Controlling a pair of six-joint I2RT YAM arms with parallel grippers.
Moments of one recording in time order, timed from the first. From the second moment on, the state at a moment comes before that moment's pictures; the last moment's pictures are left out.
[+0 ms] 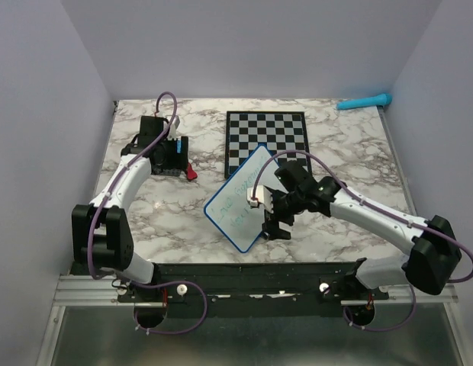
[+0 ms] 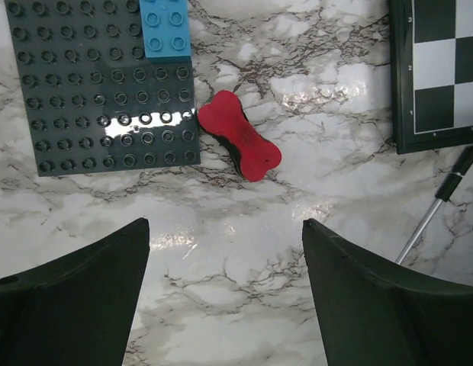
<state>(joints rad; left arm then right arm) -0.09 1.47 1.15 -0.51 0.16 -0.02 0.79 1.37 0.98 -0.67 -0.48 -0.67</state>
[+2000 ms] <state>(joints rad) -0.21 1.79 1.46 -0.61 -0.05 -0.45 0.46 1.26 1.41 -0.70 -0.55 -0.20</state>
